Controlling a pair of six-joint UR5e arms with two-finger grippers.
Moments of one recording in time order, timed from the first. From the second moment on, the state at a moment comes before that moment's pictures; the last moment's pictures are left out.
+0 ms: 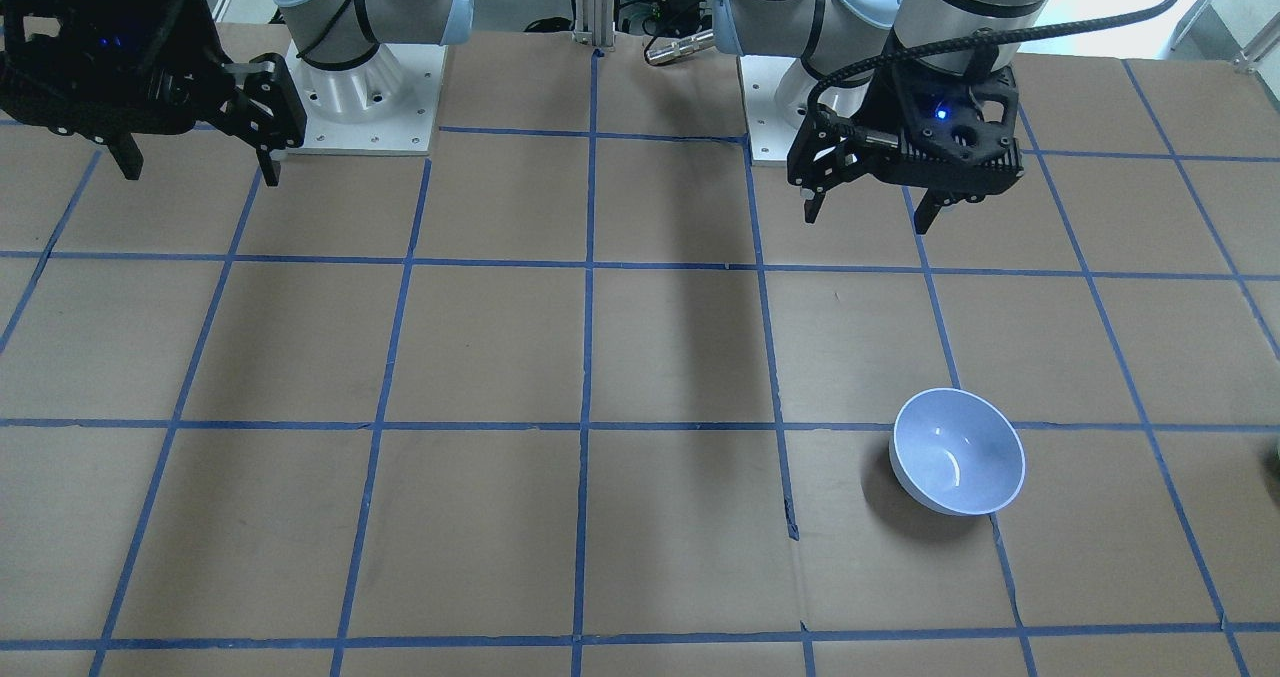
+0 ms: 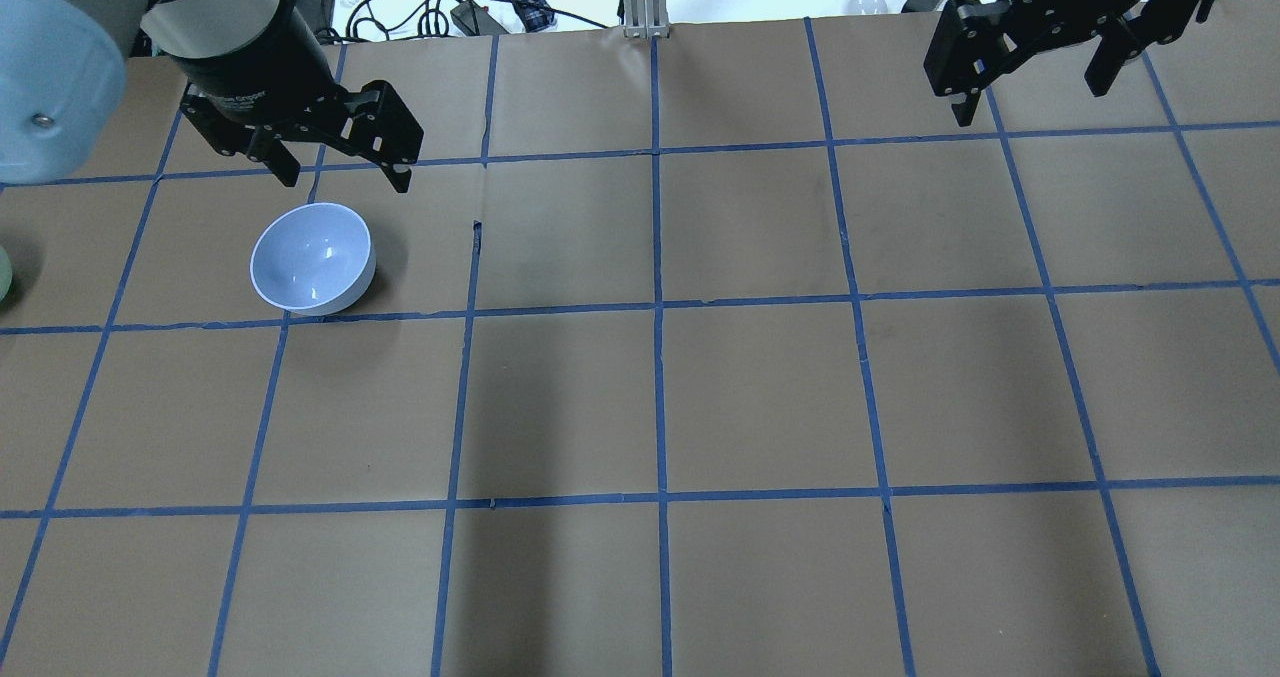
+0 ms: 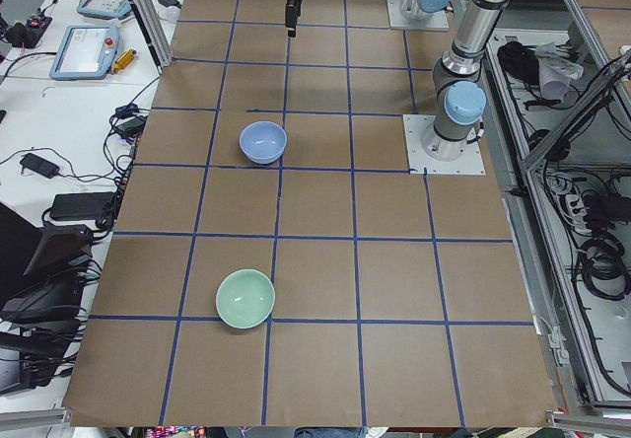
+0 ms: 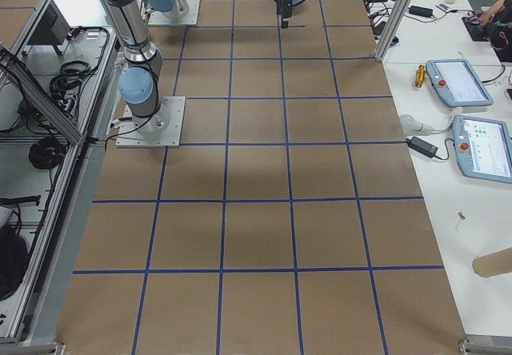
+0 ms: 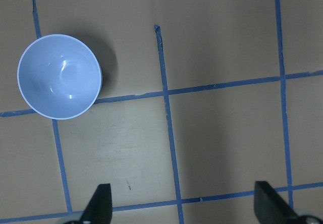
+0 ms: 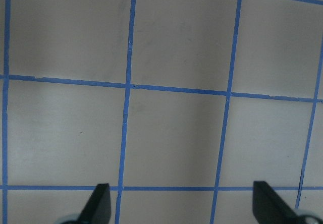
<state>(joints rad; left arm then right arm) -1.59 -1.58 -1.52 -1.56 1.58 0.09 1.59 -1.53 1.37 -1.45 -1.73 -0.09</state>
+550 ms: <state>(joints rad) -1.59 -1.57 -1.53 -1.56 1.58 0.12 1.59 -1.53 1.37 -1.45 -1.73 -0.09</state>
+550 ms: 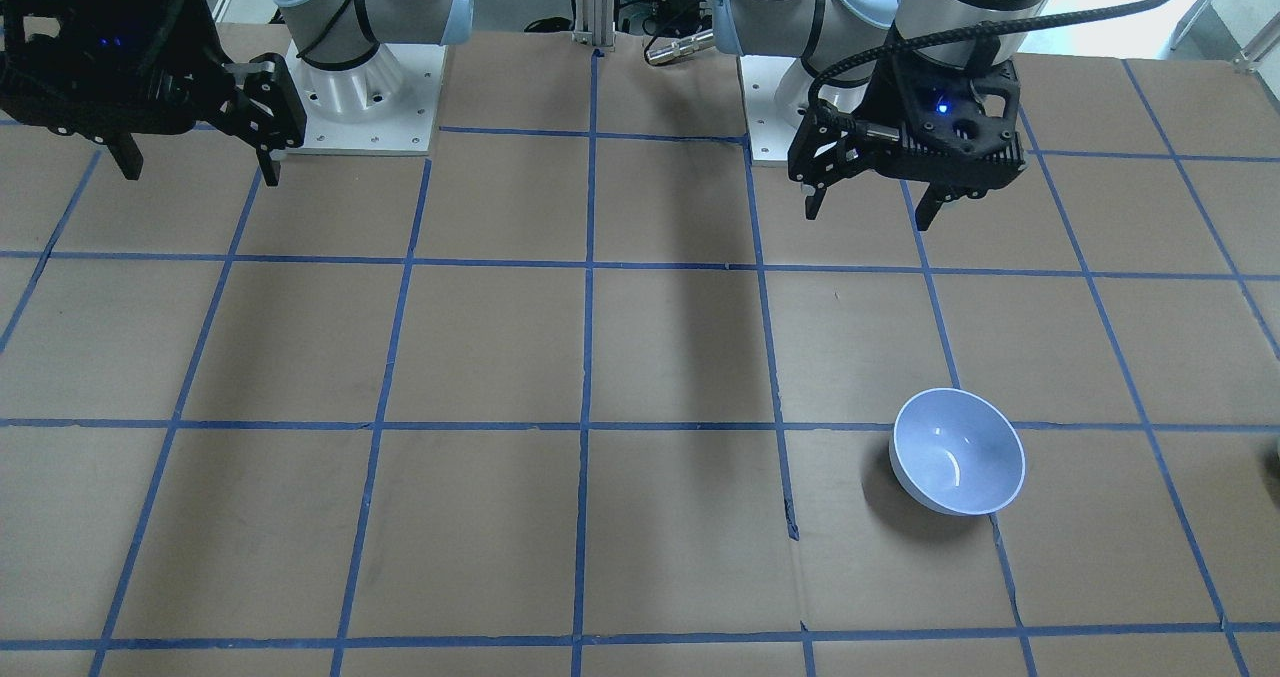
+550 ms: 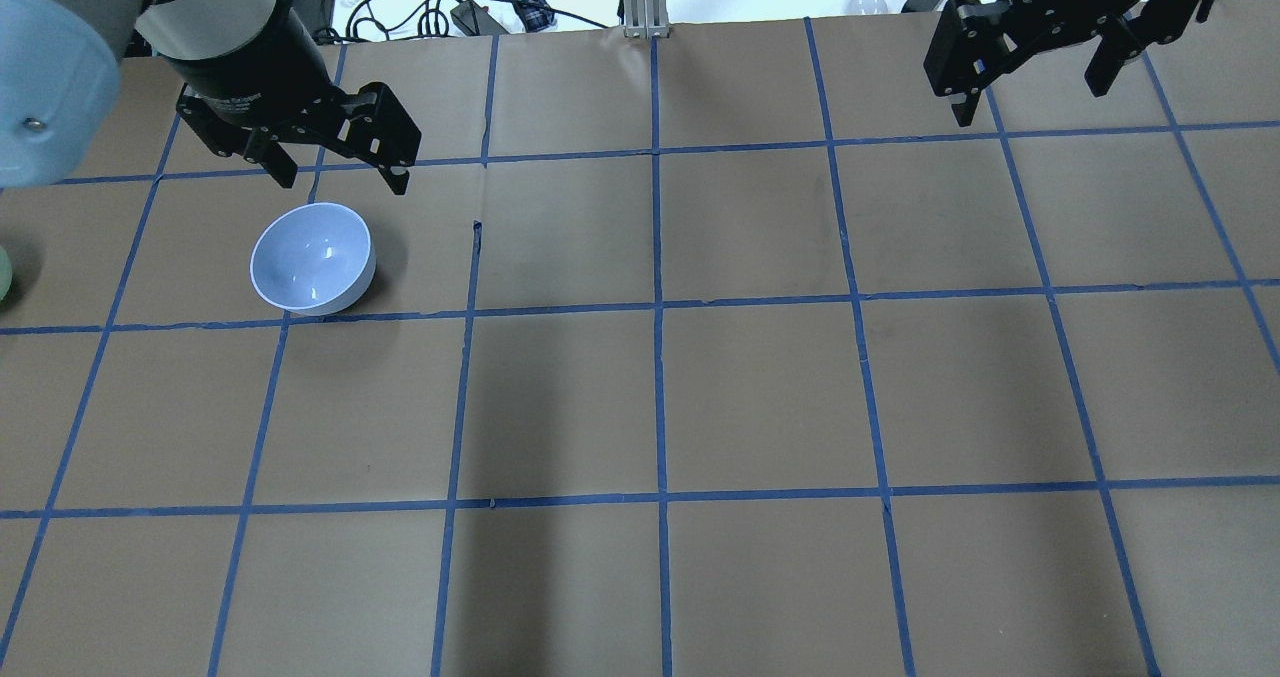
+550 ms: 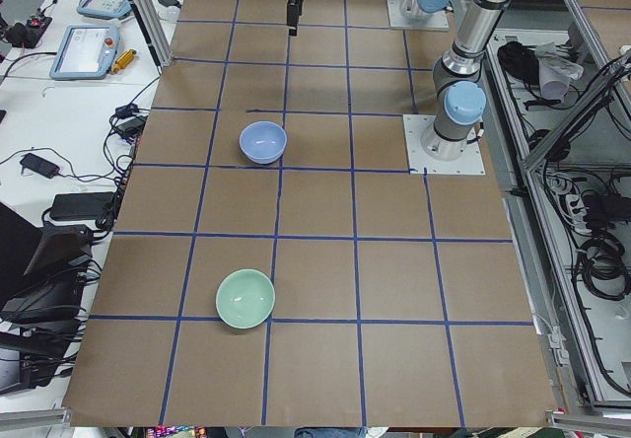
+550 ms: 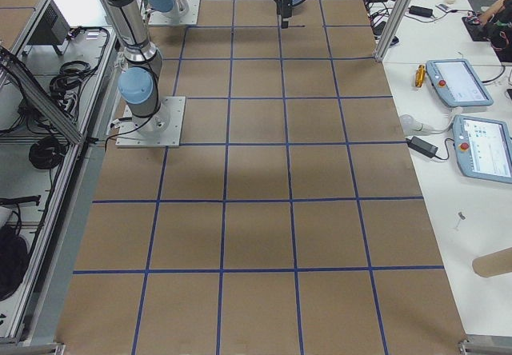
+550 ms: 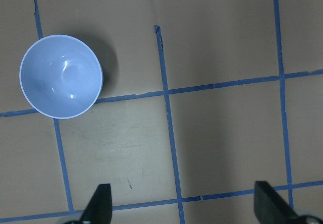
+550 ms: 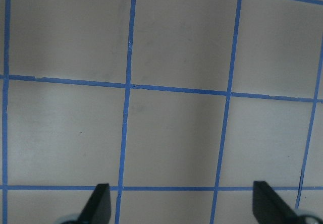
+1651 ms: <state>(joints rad) -1.11 -1.60 -1.56 -1.56 1.58 1.00 1.59 -1.53 1.37 -1.44 -1.73 -0.09</state>
